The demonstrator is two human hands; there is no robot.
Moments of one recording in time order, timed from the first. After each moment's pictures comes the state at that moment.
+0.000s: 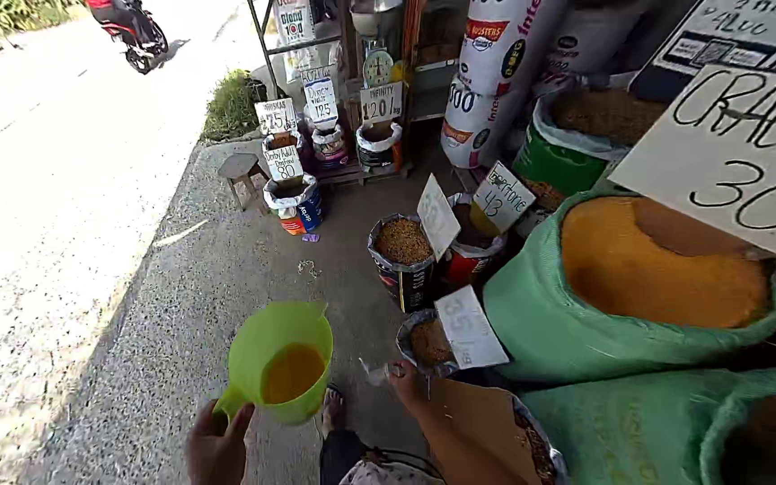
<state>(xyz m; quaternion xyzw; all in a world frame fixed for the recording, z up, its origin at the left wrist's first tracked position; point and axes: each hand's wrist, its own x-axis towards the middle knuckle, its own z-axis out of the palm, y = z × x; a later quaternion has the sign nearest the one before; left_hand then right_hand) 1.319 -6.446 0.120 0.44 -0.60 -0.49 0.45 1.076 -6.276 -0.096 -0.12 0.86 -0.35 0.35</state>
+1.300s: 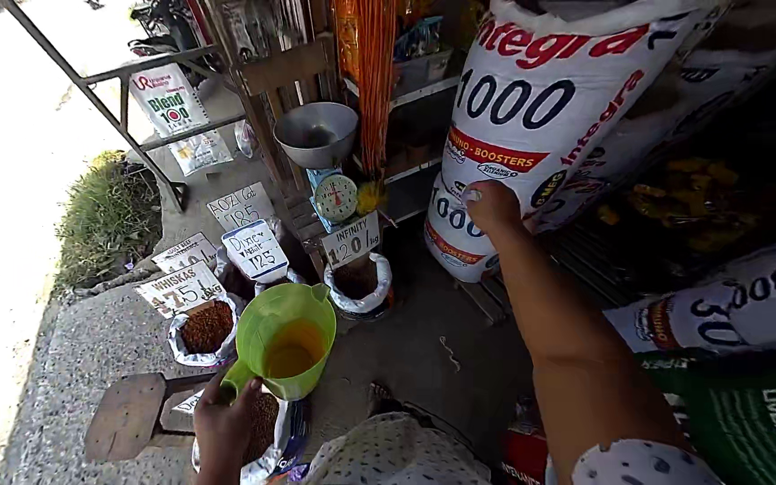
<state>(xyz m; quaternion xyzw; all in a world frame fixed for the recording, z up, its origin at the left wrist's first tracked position) 0.364 -7.214 0.146 0.30 -0.69 -0.57 0.34 -0.051 -6.872 0.210 -0.11 0.96 -0.25 -0.10</state>
